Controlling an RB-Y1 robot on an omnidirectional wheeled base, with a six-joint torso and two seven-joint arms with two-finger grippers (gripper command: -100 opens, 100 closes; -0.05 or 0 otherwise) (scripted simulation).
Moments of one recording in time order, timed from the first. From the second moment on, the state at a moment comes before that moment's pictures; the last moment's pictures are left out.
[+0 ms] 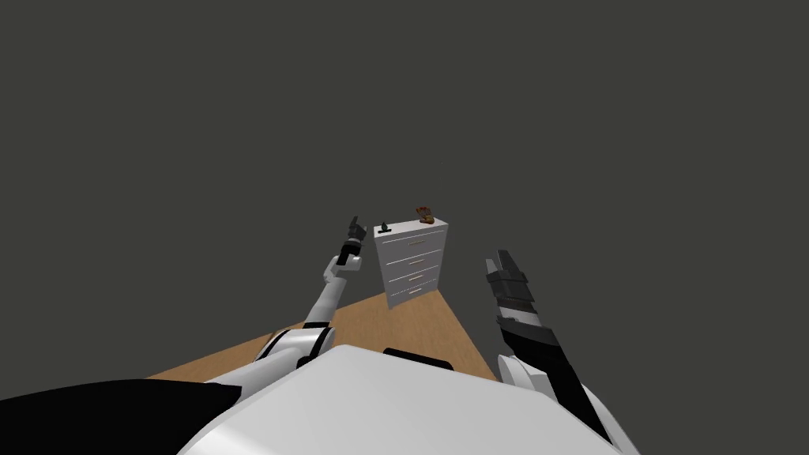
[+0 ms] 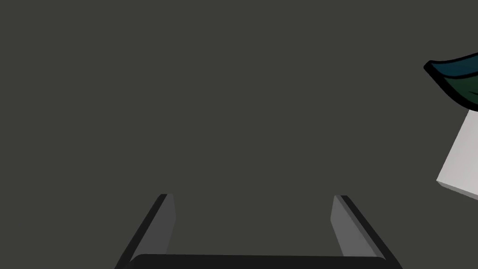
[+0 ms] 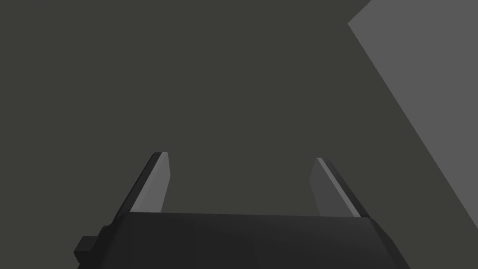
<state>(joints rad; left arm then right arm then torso) -0.34 0.32 0.27 -1.44 0.03 -0.23 0.43 0.55 -0.02 0.06 -2.27 0.09 -0.36 0.03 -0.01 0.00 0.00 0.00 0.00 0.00</state>
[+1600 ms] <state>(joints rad) -0.67 0.35 0.44 -1.02 0.08 -0.07 0.50 0.55 -0.02 0.06 -2.27 0.09 -0.36 0.03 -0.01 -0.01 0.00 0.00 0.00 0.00</state>
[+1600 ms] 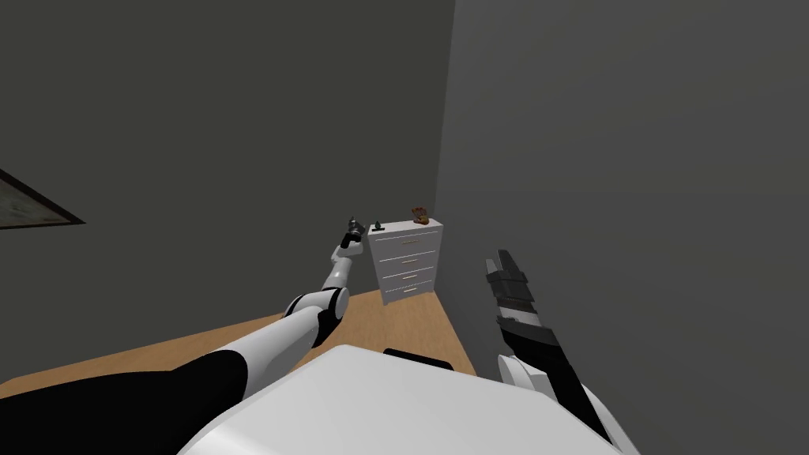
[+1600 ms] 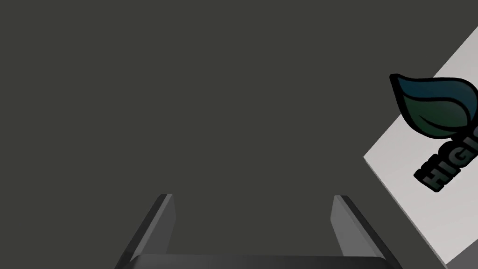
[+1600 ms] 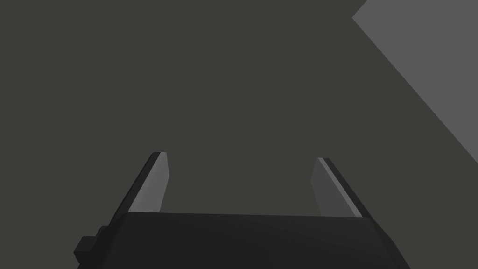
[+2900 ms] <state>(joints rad) -0.86 0.33 0.60 -0.72 0.17 0.03 0.51 0.55 -0.02 0.06 -2.27 0.09 -0.36 0.03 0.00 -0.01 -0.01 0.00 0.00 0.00</state>
